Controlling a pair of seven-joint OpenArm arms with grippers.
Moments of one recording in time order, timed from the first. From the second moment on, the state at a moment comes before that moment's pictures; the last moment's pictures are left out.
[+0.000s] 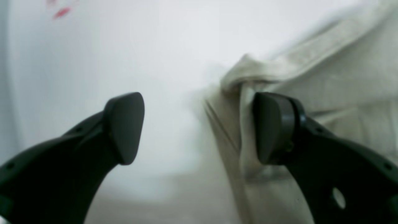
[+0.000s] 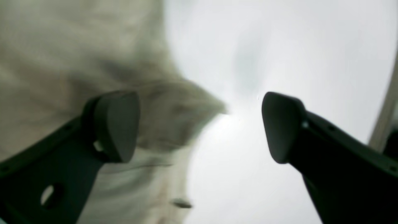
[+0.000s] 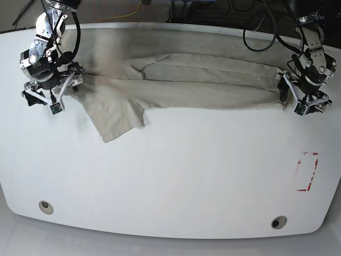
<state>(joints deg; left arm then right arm) 8.3 -15.7 -28.0 90.1 14.5 -42.4 25.3 -10.6 12.5 29.3 109.2 2.9 40.6 -61.5</state>
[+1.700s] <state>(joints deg) 3.5 -12.9 -30.7 97.9 13.9 -42.4 24.5 10.2 6.9 25.8 75.7 16.2 40.4 -60.9</state>
